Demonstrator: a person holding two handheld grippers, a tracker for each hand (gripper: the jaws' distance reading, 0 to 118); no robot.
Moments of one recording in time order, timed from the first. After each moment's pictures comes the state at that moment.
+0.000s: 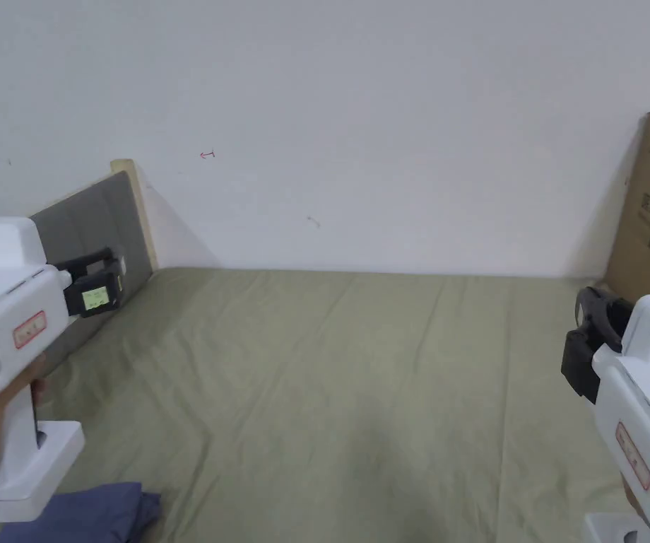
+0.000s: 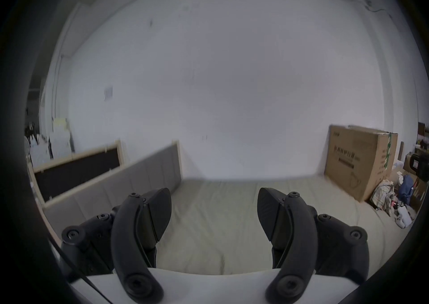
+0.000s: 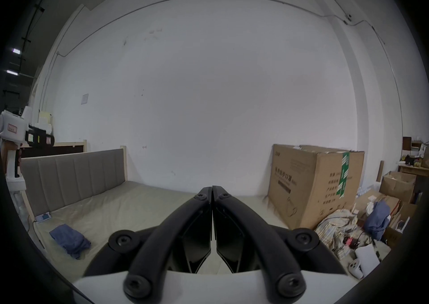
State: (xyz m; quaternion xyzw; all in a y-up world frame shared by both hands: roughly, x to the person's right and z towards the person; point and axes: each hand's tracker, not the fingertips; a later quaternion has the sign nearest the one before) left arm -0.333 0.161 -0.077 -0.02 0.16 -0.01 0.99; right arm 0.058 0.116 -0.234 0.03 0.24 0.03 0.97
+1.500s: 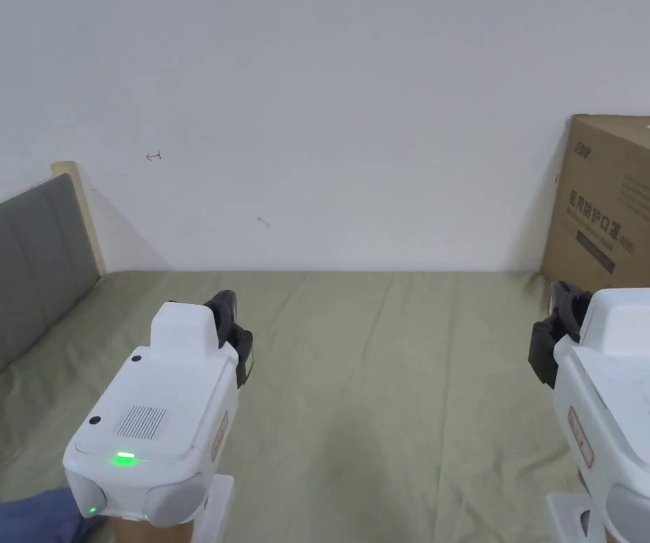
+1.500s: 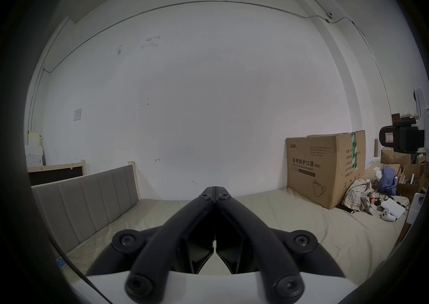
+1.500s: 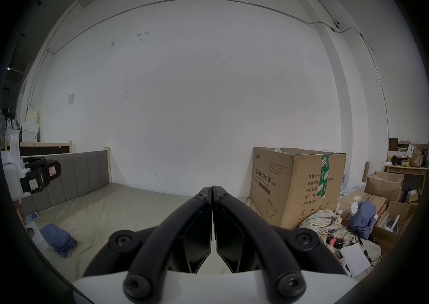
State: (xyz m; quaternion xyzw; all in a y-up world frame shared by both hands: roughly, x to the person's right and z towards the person) left arm -0.186 0.065 -0.128 0.03 0.06 -0.02 1.00; right arm 0.093 0.104 -0.232 0.03 0.19 0.03 0.98
